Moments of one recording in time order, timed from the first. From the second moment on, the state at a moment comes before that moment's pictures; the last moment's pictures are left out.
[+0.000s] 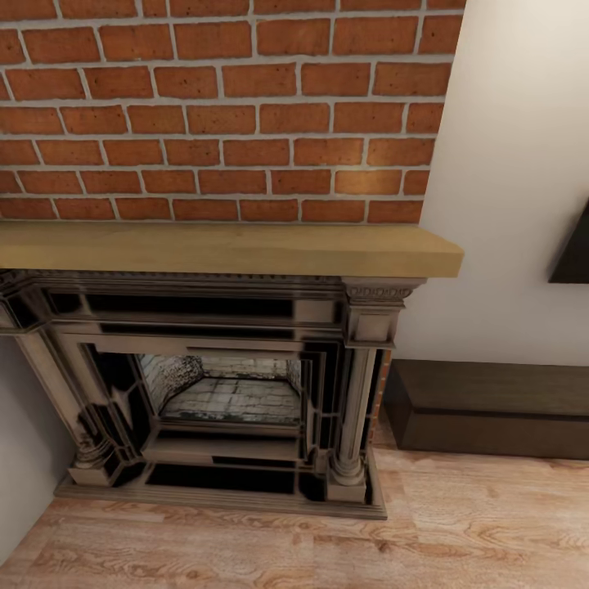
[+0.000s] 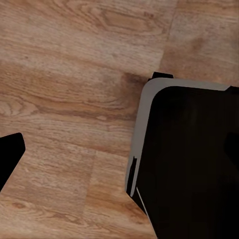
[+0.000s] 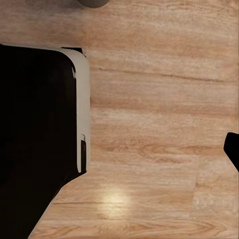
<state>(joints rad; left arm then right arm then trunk) -0.05 0.12 0.18 -0.05 0.00 -0.21 -0.03 0.02 -0.19 -0.42 0.00 0.41 -0.32 0.10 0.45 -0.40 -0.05</state>
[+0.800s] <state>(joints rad) -0.05 0.12 0.18 -0.05 0.00 -0.21 -0.03 0.02 -0.16 -0.42 0.01 0.41 -0.32 0.10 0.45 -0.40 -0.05</state>
